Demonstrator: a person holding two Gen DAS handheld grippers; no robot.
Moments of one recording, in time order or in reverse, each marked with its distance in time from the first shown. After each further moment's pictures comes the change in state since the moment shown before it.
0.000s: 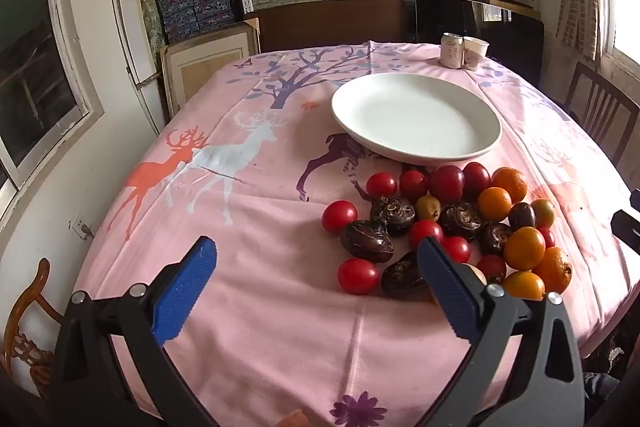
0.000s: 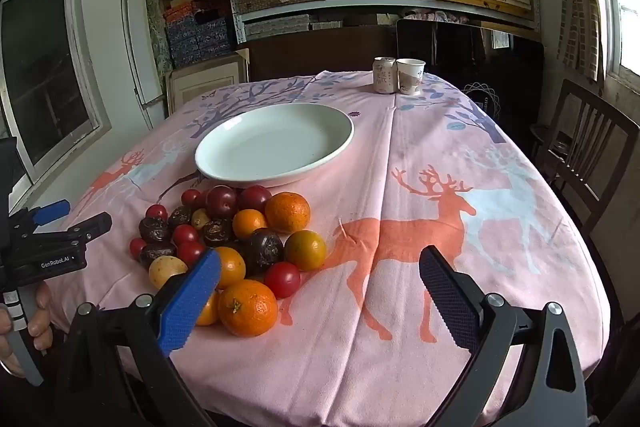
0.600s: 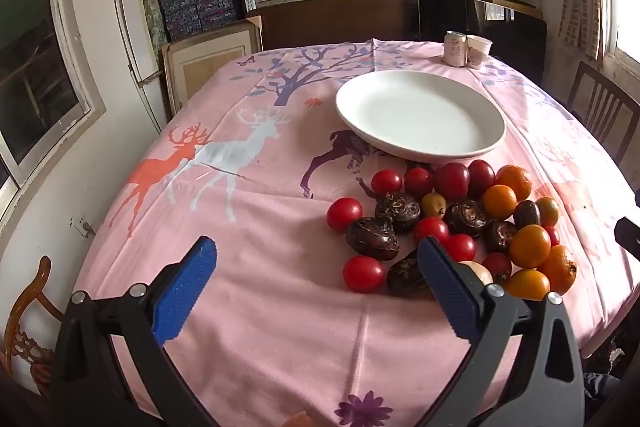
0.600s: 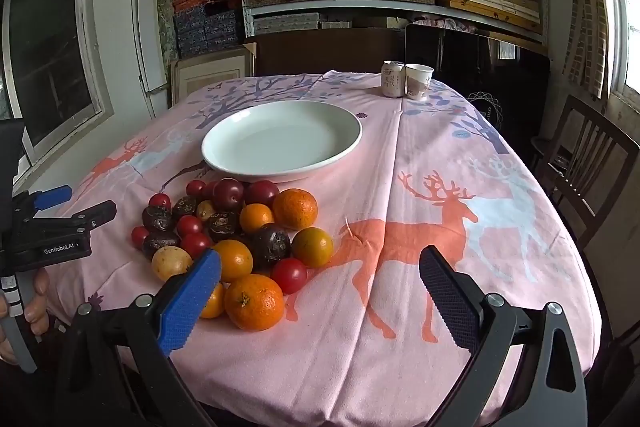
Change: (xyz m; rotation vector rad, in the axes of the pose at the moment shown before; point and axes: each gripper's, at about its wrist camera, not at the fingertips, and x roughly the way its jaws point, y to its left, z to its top) left arm 0.003 0.002 -0.002 0.004 0.009 0.008; right arm -0.002 0.013 0.000 -0.069 0.009 -0.012
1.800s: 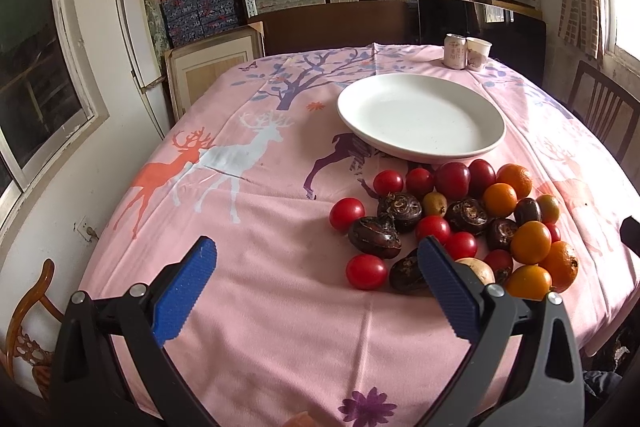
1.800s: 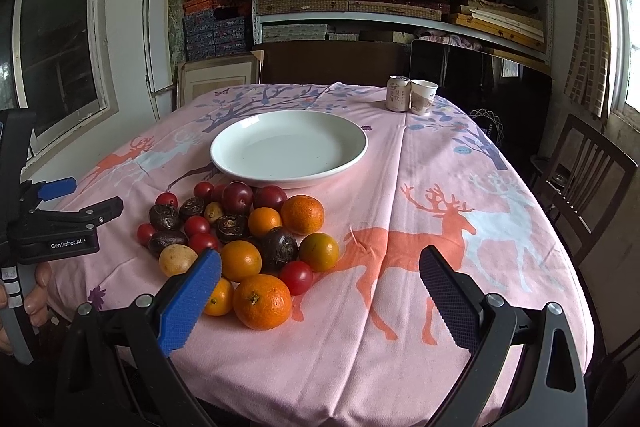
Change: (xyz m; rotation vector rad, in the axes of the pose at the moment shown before) left arm -0.005 -0.001 -0.003 0.014 -0.023 0.016; right arm -0.011 0.010 -0.004 -0.052 -0.047 -0.012
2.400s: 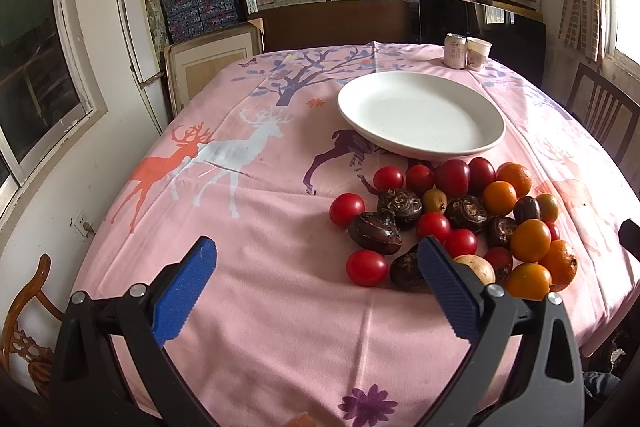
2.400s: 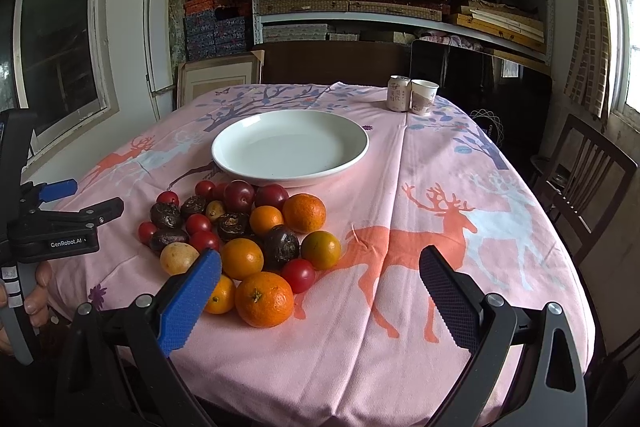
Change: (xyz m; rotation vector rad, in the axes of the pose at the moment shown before) left arm 0.000 0.001 -0.001 -0.005 0.002 -0.003; right arm 0.000 0.001 -0.002 0.001 -0.001 0.000
